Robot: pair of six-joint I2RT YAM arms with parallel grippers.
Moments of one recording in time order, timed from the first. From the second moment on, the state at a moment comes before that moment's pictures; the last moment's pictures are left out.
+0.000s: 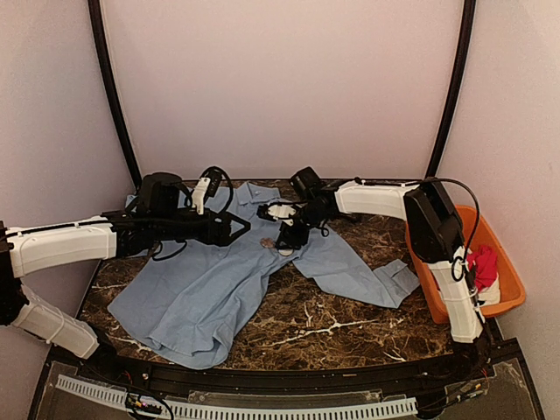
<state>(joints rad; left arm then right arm) -0.65 1.31 0.86 0.00 0.28 -0.32 0.71 2.32 1.87 -0.52 -0.32 -0.63</state>
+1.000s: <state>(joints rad) -0.64 1.33 0.86 0.00 0.29 -0.33 0.72 2.35 1.84 -0.57 -0.32 -0.60</state>
